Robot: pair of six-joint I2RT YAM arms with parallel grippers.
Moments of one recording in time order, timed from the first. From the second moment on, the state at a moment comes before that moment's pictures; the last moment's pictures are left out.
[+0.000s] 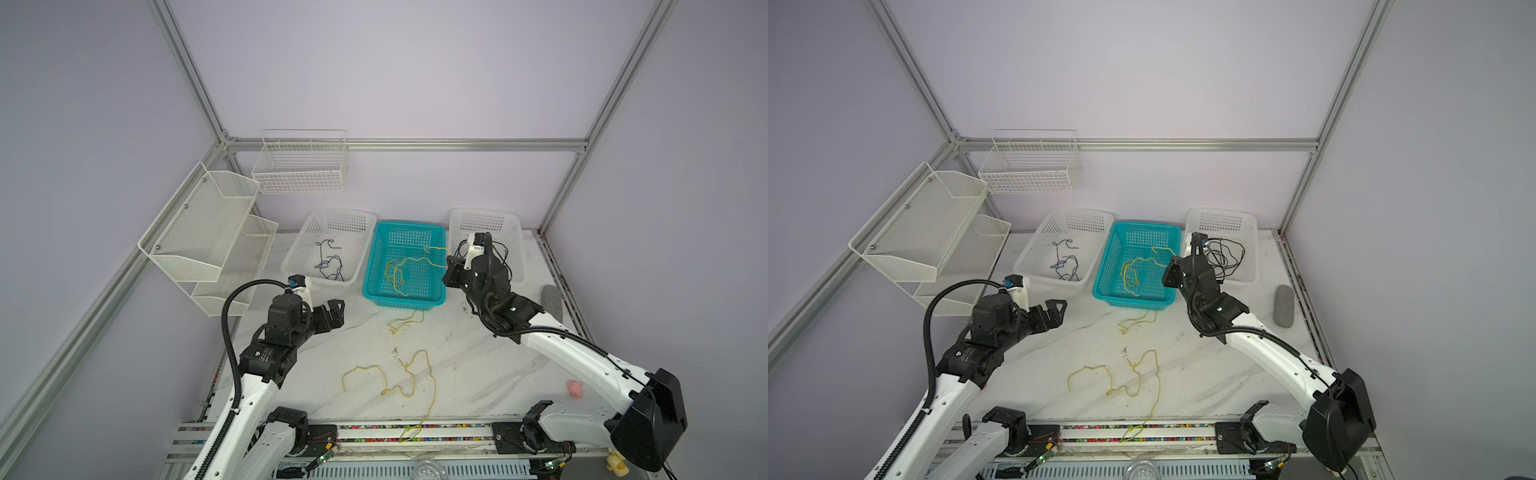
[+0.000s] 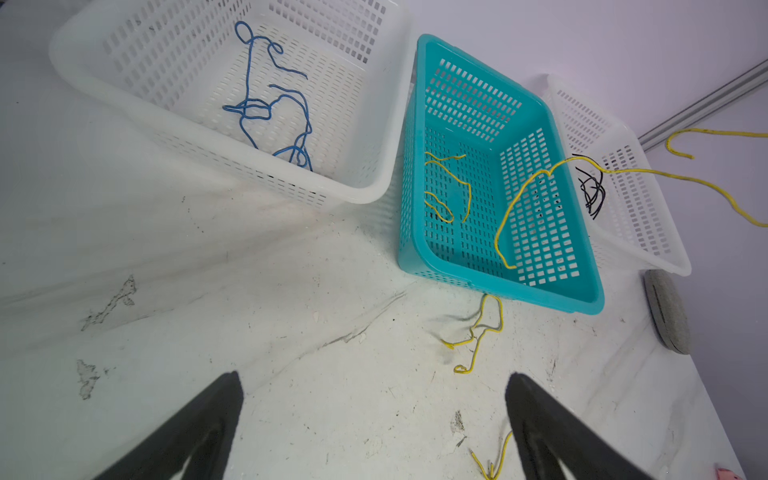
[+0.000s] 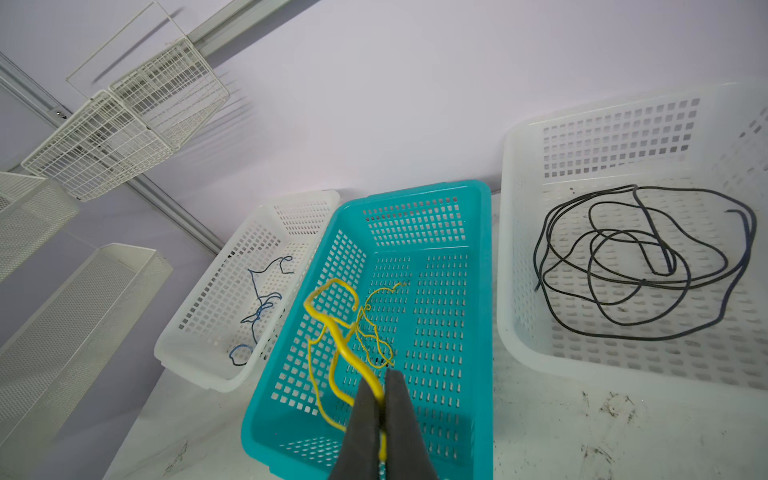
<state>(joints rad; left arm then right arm) -0.18 0.77 0.74 -0.54 0.07 -0.42 0.63 1.28 1.02 -0.03 0.30 0.57</state>
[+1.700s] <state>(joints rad) -0.18 0.77 0.74 -0.54 0.02 -0.42 0.60 1.30 1.08 -0.02 0.09 0.60</state>
